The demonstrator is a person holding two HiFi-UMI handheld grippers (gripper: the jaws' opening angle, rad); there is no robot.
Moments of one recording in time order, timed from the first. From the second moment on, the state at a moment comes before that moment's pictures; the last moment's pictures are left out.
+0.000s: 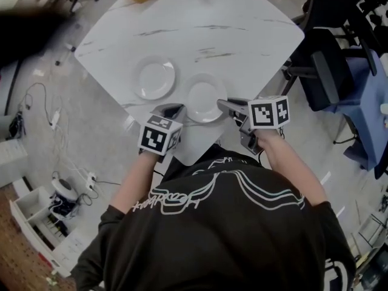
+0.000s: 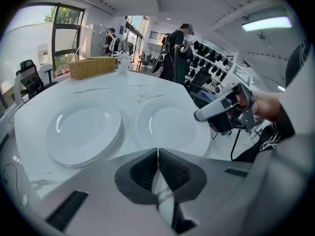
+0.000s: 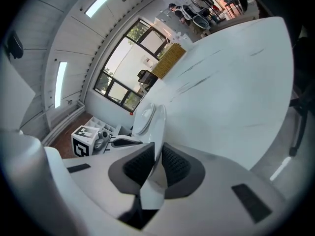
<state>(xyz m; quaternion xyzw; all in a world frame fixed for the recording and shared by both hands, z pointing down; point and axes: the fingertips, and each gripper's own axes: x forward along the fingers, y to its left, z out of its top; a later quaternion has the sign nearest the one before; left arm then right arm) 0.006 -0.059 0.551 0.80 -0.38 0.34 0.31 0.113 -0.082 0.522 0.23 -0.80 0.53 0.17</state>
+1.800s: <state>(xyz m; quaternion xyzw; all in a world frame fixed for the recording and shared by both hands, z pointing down) -0.205 -0.035 0.510 0.82 -0.35 0.33 0.31 -0.055 -0.127 0.495 0.33 -0.71 0.62 -0.04</state>
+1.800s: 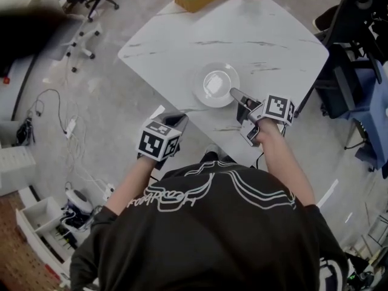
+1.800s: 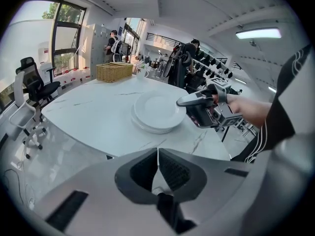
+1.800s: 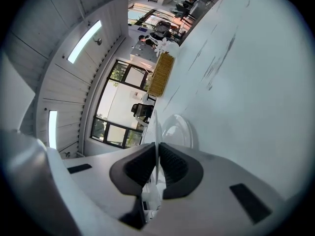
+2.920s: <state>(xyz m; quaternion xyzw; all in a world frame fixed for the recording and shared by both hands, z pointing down) -0.208 -0.026 0.518 0.83 -0.33 0.32 0.31 -0.088 -0.093 0.521 0.22 -0.84 0.30 0.38</state>
